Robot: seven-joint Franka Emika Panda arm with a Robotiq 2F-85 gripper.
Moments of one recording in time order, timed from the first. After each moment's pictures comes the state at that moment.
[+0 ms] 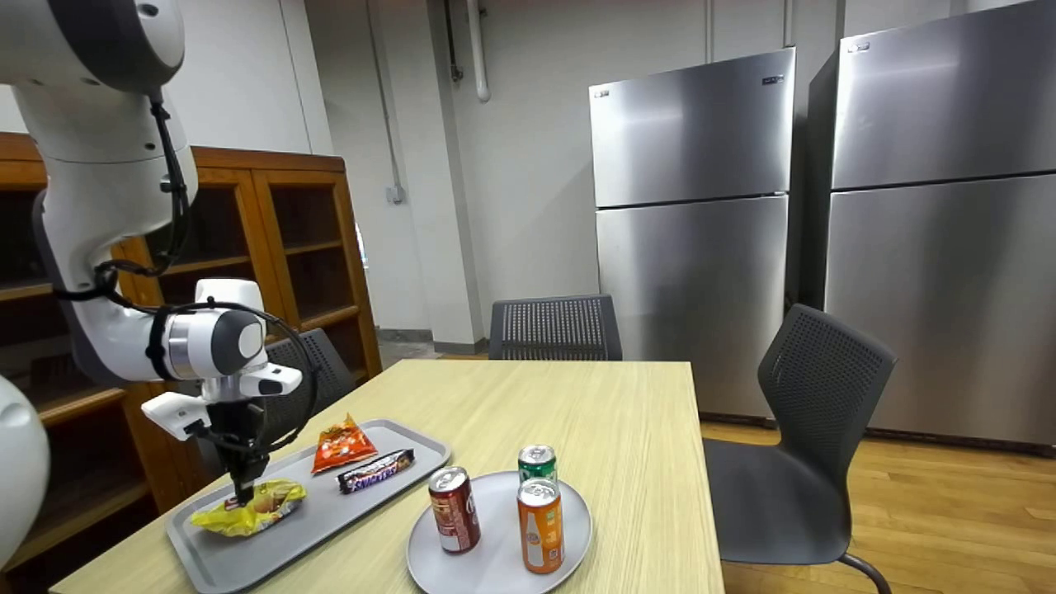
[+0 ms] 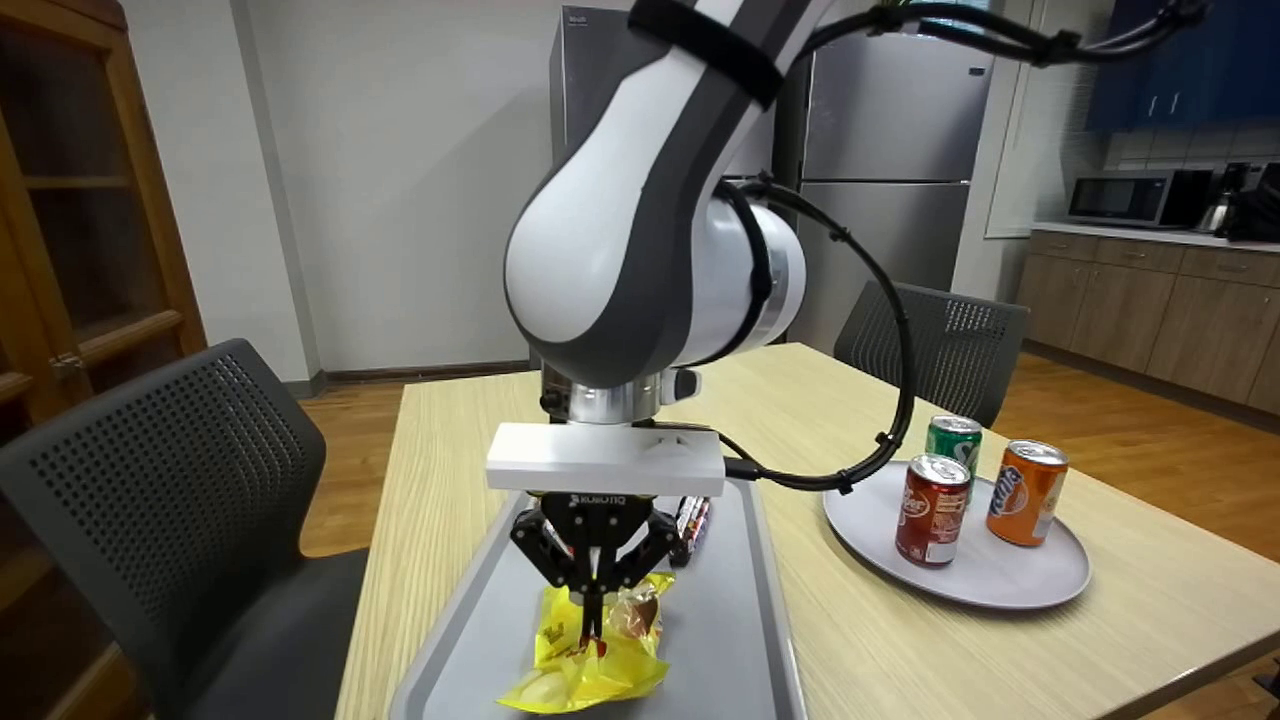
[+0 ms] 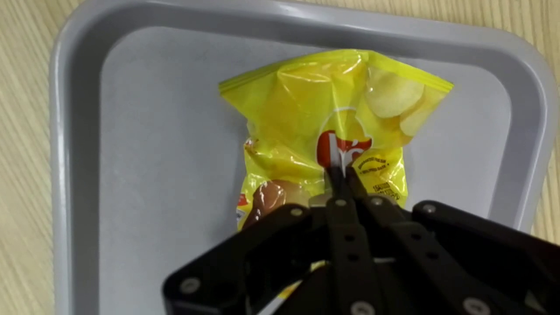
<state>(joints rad) 0.38 0.50 0.23 -2.21 0.05 2.64 0.76</state>
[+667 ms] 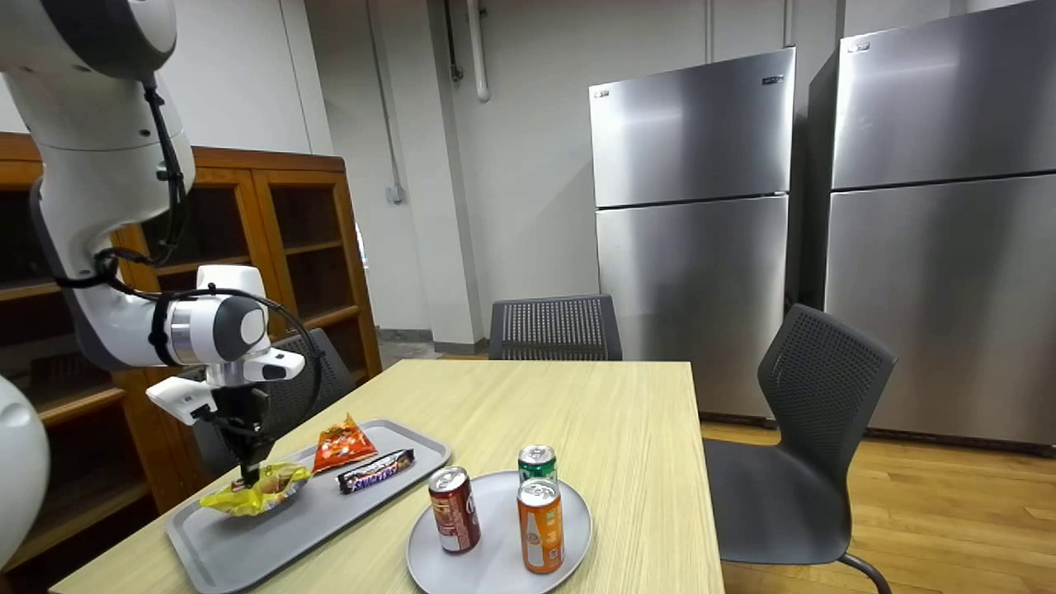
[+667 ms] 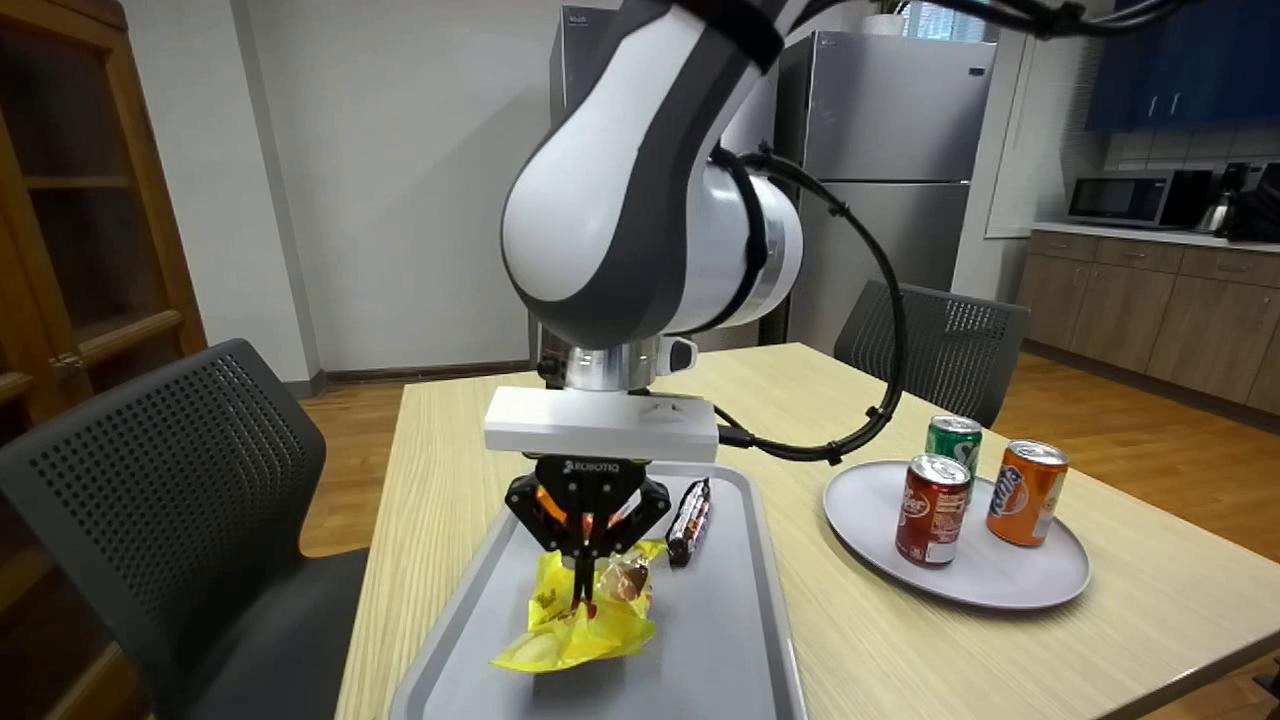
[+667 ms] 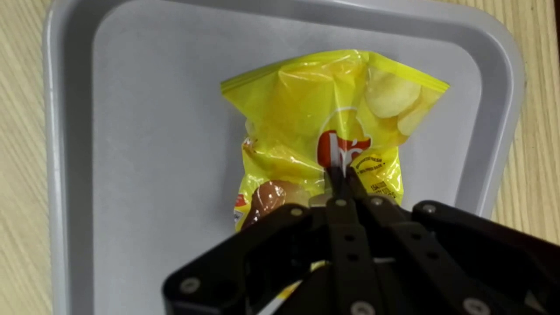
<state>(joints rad) 0.38 0.47 0.22 -2.19 0.05 2.64 0.74</state>
